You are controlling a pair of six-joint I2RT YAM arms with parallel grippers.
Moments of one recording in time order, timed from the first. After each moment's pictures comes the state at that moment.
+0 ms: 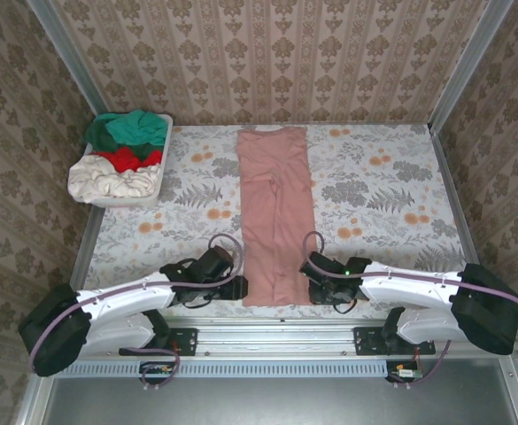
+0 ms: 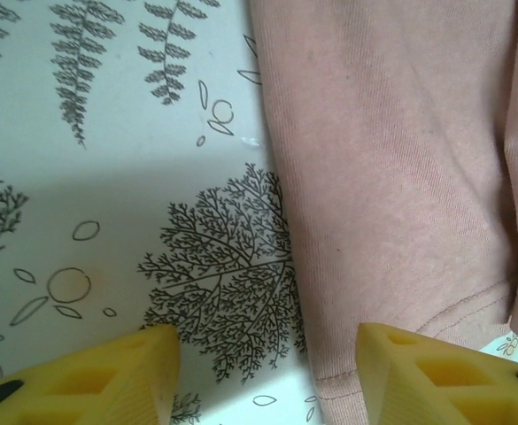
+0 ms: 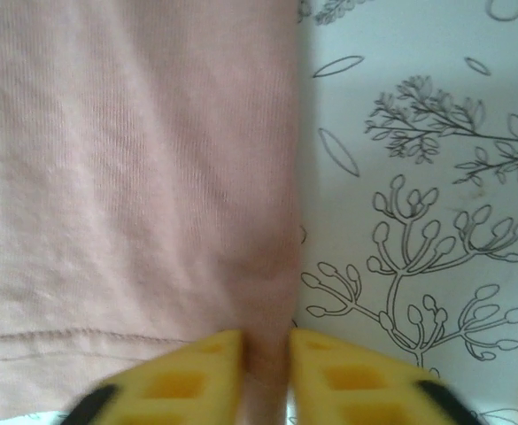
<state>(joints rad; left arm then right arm) -0.98 1.08 0.39 -0.34 0.10 -0.81 0.96 1.23 0.55 -0.62 0.07 0.99</state>
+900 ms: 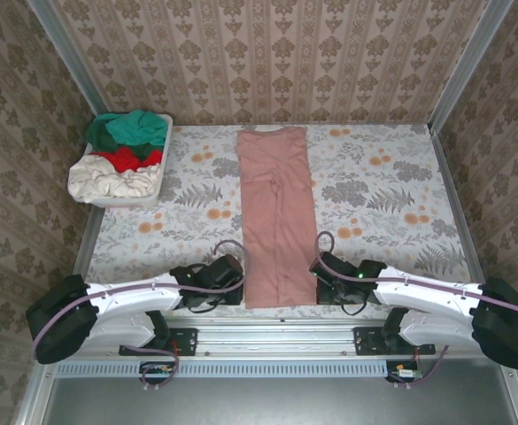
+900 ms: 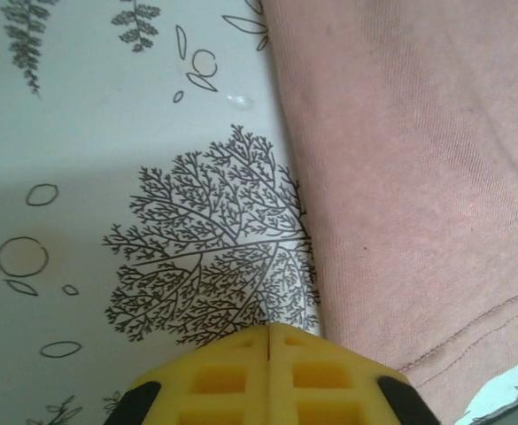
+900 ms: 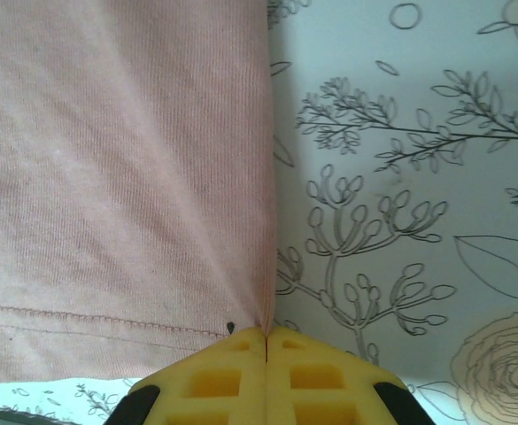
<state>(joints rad) -1.09 1.14 0.40 -0.32 0.01 -0.89 0.92 1.09 0.48 -0.65 0.07 0.97</state>
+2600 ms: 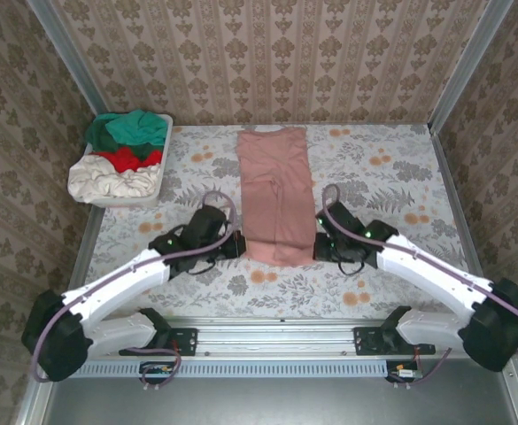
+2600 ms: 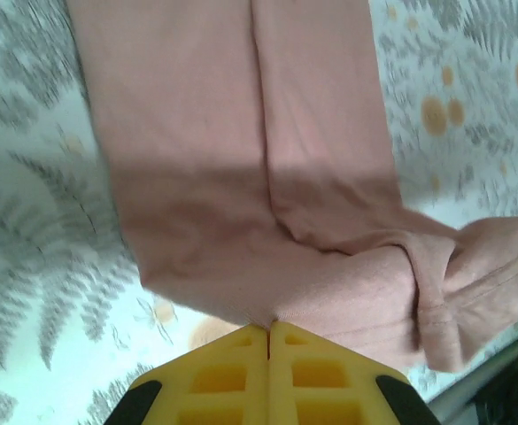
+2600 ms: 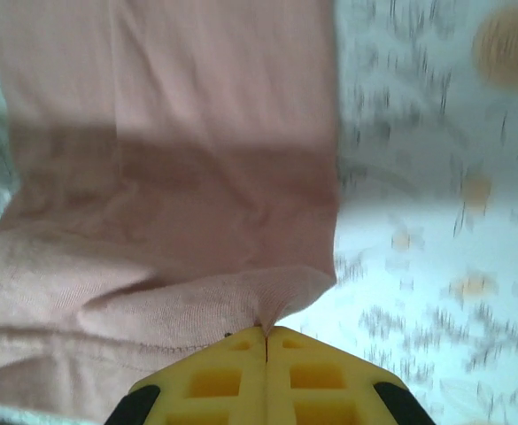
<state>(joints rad) -0.75 1.15 0.74 -0.40 0.17 -0.70 0.63 1.22 0.89 -0.77 0.04 0.74</state>
